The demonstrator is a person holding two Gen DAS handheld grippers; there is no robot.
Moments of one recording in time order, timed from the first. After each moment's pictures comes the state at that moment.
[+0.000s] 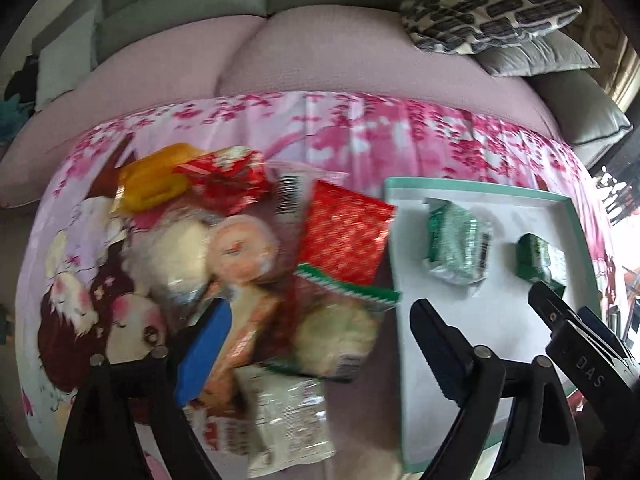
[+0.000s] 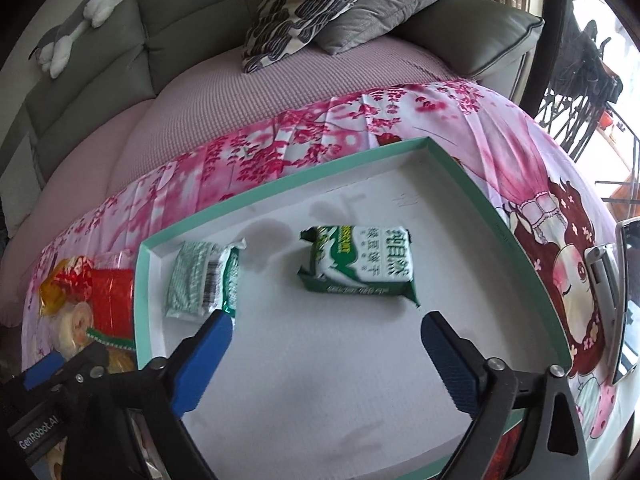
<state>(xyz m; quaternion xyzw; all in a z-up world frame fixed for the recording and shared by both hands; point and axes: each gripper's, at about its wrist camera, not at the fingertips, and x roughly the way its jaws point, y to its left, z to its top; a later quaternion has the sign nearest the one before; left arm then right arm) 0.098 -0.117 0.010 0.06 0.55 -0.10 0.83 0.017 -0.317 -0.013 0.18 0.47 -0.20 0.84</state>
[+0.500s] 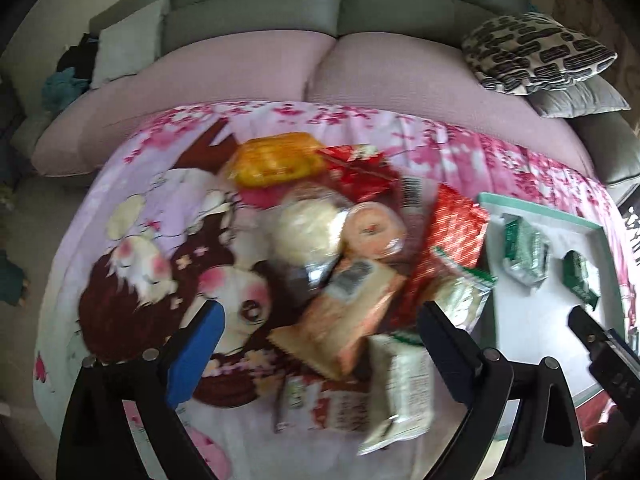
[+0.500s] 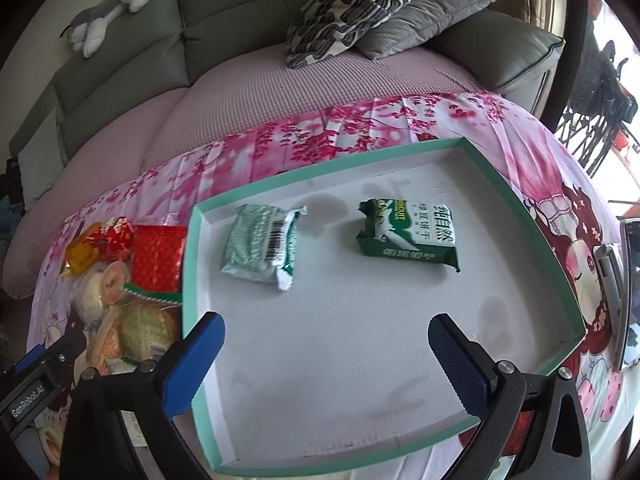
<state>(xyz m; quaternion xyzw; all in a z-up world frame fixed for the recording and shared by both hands) 0.073 -0.034 0.017 0.03 0.51 -0.03 0.86 0.000 -0.268 -0.002 0.16 0.46 -0.16 0.86</state>
